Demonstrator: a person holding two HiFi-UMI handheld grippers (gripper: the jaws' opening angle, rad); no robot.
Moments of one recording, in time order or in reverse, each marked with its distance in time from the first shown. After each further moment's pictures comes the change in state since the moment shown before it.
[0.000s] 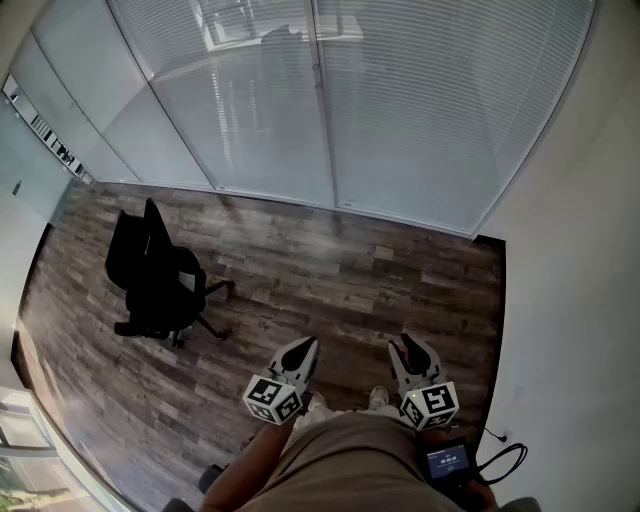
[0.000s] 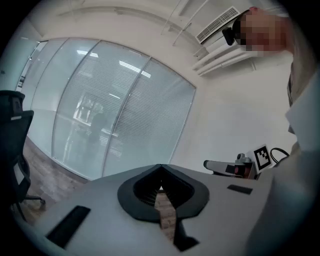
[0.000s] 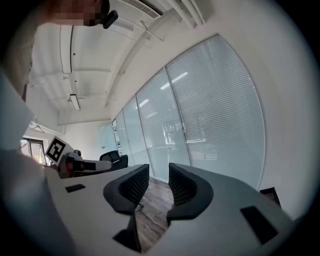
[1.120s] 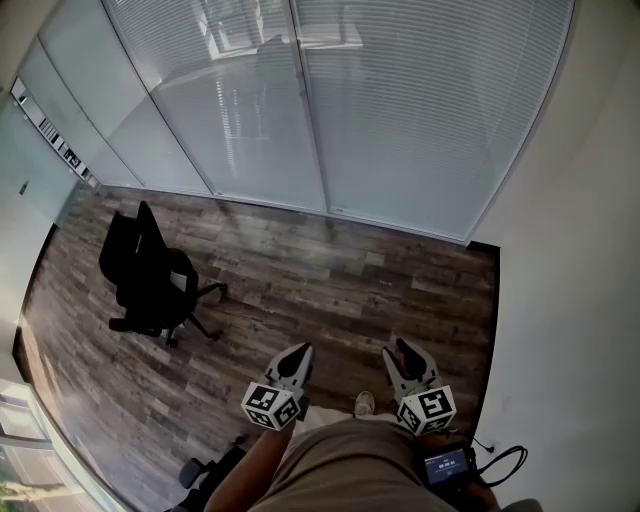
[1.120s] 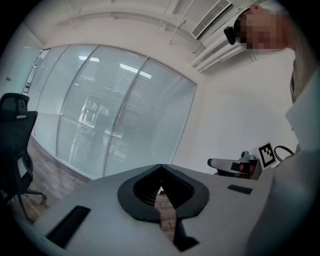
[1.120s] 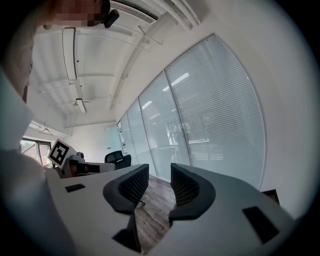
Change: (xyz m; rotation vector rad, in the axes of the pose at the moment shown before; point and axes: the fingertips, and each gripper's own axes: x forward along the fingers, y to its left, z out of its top) left arm 0.038 -0.086 -0.038 0.006 -0.014 0.078; right arm -0.072 -0.071 -0.003 -0.001 -0.003 0.068
